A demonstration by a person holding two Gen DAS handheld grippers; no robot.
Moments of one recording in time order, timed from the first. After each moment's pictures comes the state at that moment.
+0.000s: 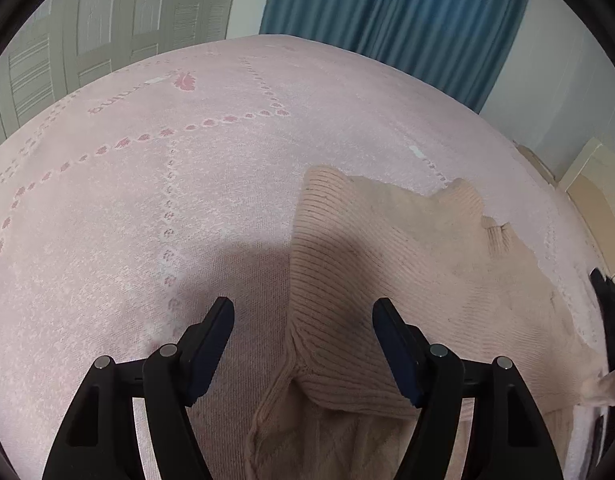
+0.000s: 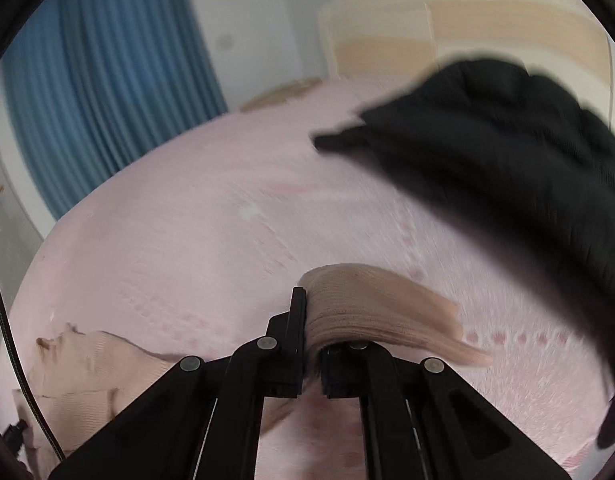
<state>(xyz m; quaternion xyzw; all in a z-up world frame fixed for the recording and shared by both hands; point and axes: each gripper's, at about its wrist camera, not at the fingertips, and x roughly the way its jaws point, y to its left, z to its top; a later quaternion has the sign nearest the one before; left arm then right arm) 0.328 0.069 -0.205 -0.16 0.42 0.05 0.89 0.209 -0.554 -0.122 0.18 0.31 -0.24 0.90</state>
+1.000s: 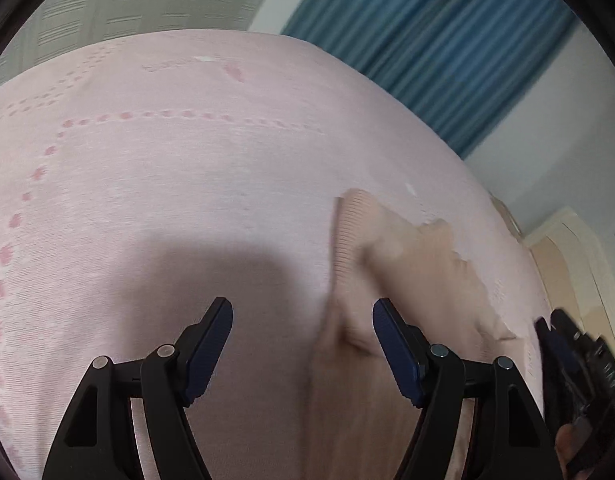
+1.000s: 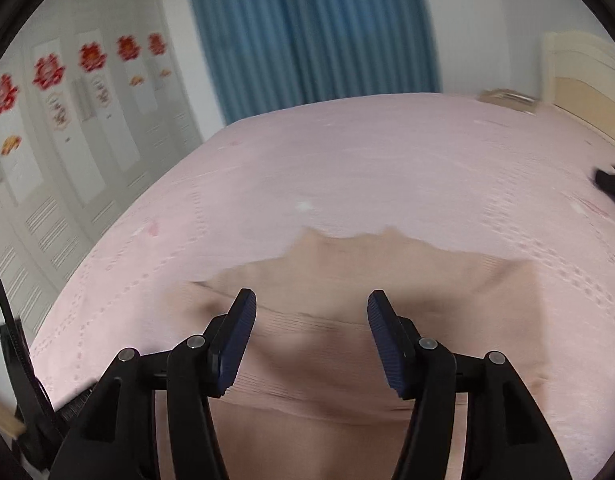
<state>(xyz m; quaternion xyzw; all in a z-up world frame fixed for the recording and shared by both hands) 0.280 0.127 -0.197 -0.28 0.39 0.01 0.88 0.273 -0.187 -0.108 0.10 0.35 0.04 0.93</state>
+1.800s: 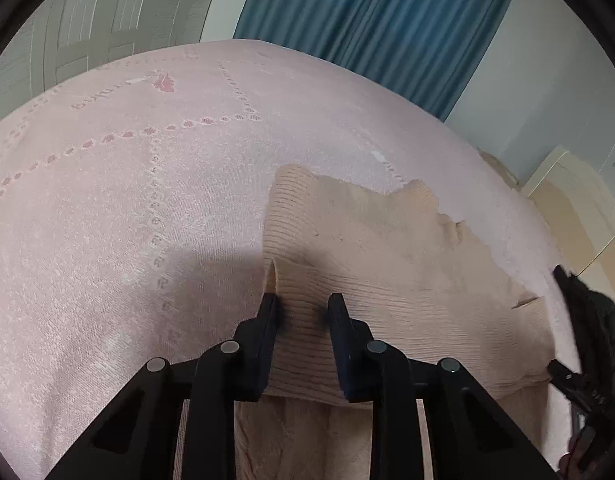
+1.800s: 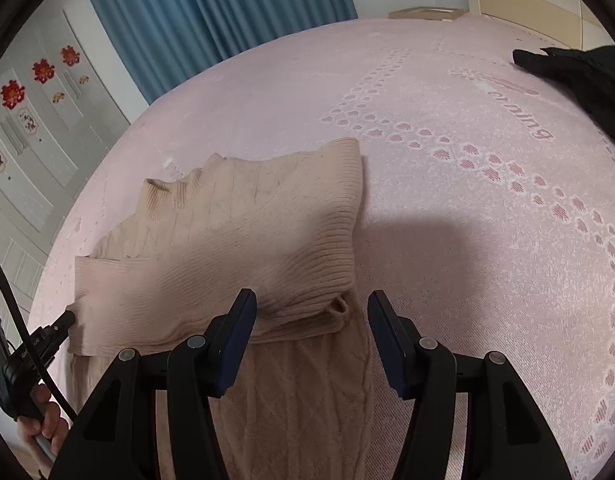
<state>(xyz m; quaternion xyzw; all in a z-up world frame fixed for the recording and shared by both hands) 0.310 0.071 -0.205 -0.17 0.40 0.00 0.90 0.261 -0.327 -0.191 0.17 0.45 -0.03 0.88</state>
